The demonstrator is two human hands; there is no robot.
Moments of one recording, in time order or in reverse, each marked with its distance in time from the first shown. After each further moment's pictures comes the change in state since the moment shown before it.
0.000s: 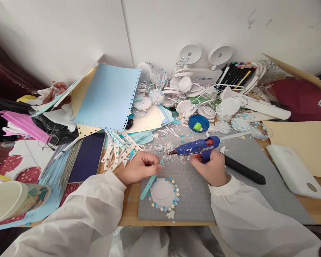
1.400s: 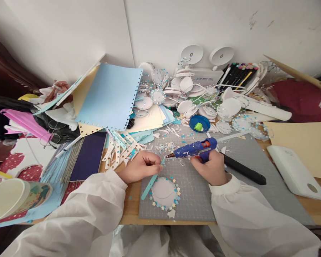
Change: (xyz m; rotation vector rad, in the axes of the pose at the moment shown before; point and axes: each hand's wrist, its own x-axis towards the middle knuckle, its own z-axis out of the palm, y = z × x) left_hand -0.001 0.002 0.000 0.001 -0.018 -0.013; right_hand 0.000 0.001 0.001 -0.109 -0.019 -0.107
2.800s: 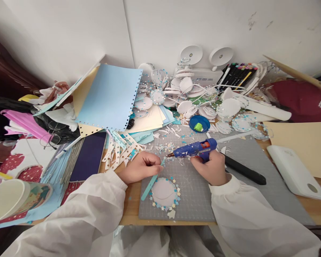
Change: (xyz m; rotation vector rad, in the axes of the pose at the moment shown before) left_hand 0.000 0.001 0.000 -0.013 -0.015 -0.007; right_hand 0.000 0.002 0.000 -0.027 0.002 -0.012
